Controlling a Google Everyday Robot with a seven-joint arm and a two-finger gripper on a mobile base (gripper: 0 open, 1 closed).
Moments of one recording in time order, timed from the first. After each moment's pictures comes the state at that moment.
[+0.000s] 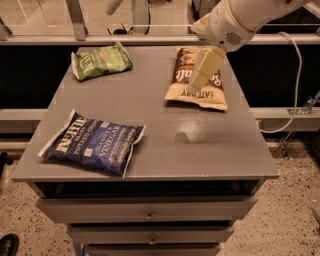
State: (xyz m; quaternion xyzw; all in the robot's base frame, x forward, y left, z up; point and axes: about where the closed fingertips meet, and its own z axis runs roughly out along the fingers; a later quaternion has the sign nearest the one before) arm 0.608 -0.099 0.975 -0.64 0.69 0.06 0.33
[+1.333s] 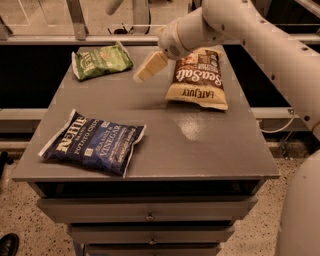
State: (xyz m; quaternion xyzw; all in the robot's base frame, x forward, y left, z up) arm 0.724 0.008 0.927 -0.55 0.68 0.15 0.45
